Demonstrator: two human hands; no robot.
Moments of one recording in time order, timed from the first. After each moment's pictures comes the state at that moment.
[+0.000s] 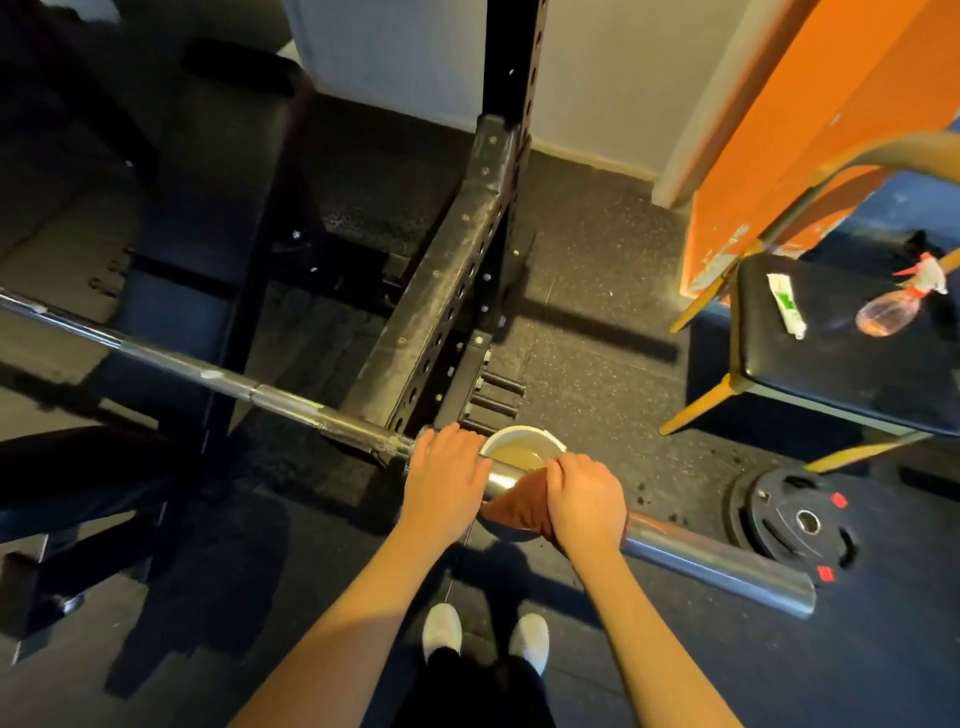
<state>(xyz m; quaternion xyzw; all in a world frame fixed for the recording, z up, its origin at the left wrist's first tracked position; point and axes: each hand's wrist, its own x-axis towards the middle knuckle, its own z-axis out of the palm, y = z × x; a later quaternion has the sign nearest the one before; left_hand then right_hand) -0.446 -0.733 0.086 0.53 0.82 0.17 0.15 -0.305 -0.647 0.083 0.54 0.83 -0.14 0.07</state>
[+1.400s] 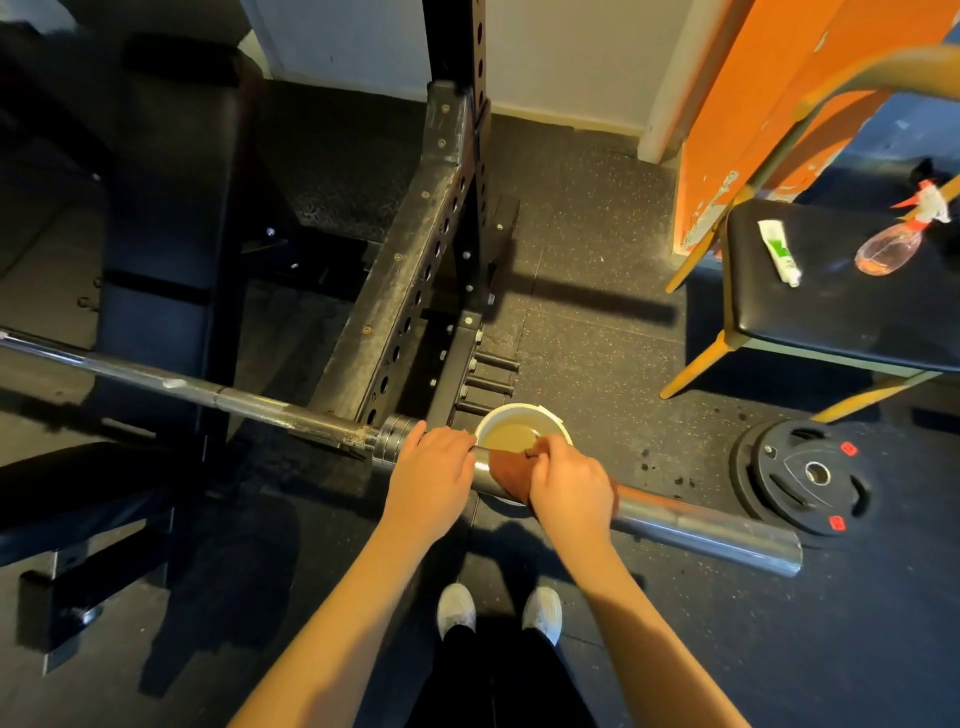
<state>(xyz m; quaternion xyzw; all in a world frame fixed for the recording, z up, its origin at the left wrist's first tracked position) -0.433 -0.727 0.074 0.57 0.80 0.13 0.16 -0.284 -0.651 0.087 0.57 0.79 -0.22 0.03</state>
